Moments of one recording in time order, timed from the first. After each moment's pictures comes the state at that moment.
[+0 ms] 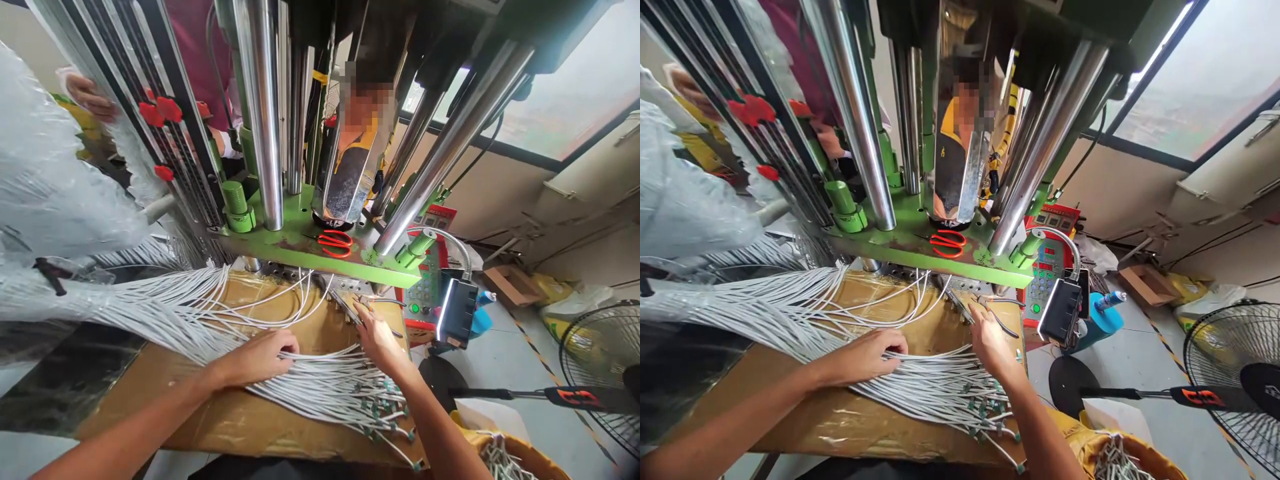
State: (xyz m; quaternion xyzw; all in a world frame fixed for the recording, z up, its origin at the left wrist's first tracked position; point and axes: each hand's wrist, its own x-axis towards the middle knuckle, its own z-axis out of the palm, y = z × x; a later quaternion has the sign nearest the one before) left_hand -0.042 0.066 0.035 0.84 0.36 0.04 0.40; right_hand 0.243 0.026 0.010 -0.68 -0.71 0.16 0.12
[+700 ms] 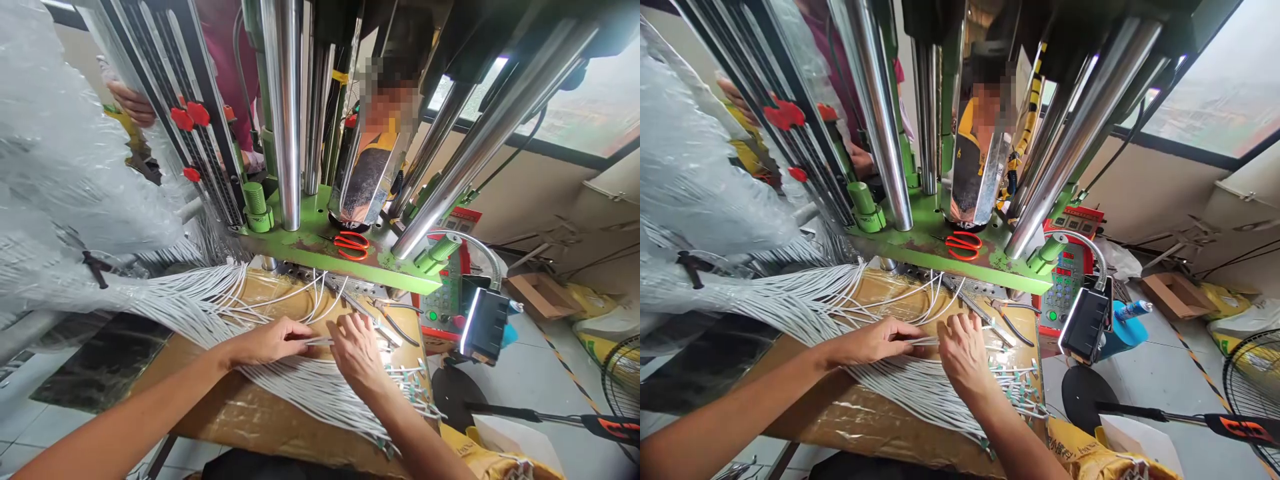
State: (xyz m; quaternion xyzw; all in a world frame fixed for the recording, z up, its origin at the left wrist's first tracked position) left_hand -0.051 0.086 0.048 0.72 0.30 0.10 0.61; right_hand 0.165 0.022 0.037 -0.53 -0.84 -0.05 0.10
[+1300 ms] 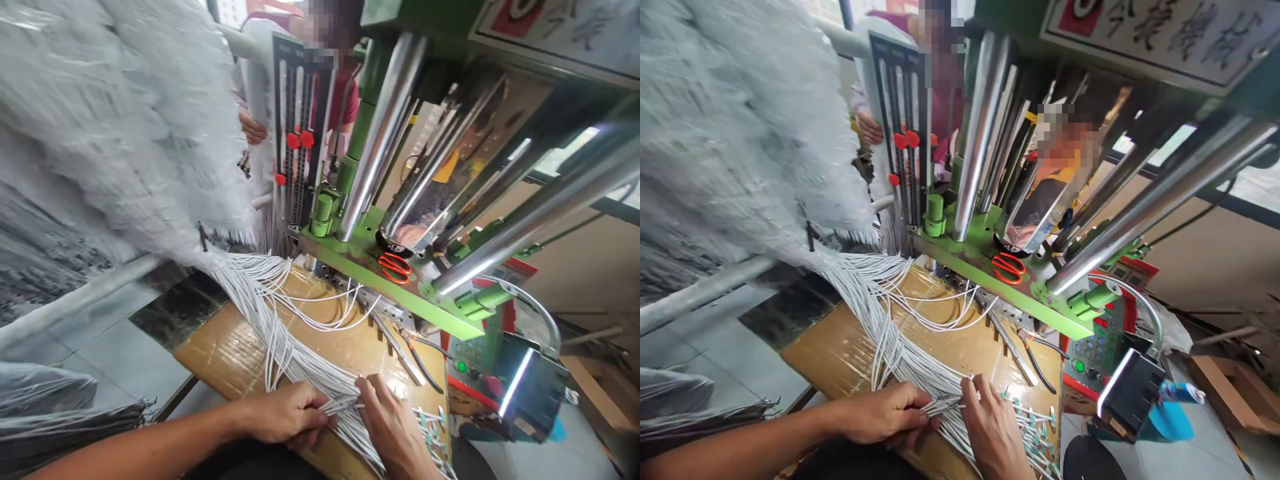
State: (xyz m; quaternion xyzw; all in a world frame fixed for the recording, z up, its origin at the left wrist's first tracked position) left_hand -0.040 -0.014 0.019 0.57 0.31 0.11 0.75; right_hand 0.176 -0.033 0.023 -0.46 -0.88 -0.04 0.09
